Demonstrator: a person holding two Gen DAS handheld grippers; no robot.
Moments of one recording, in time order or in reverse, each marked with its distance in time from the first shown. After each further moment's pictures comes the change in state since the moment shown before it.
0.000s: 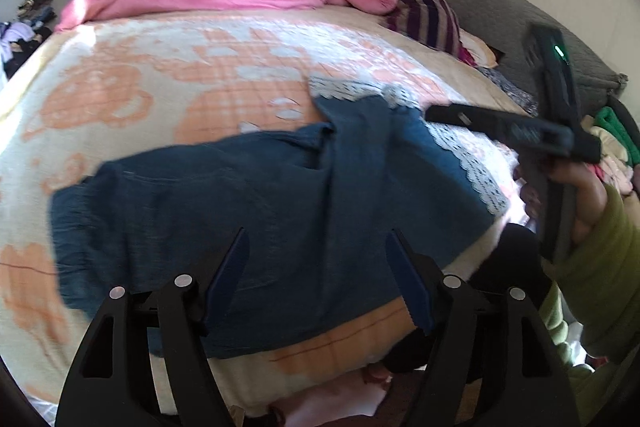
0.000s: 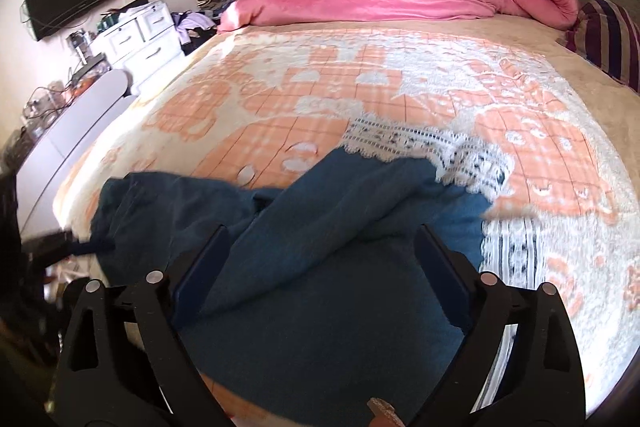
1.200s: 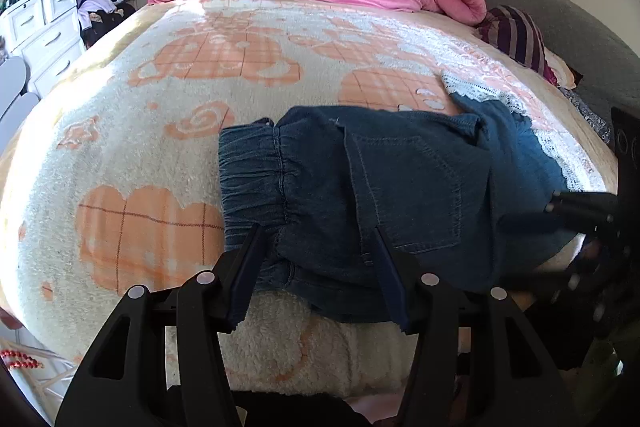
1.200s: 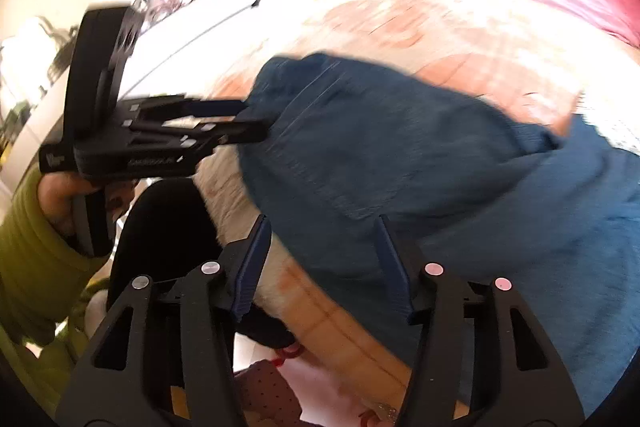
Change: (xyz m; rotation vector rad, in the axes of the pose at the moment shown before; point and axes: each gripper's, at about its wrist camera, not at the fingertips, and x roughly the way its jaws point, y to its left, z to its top) left arm -0.034 0.096 -0.029 -0.132 -0.021 0.297; right arm 0.029 0.146 -0.065 -0.289 0.171 0.357
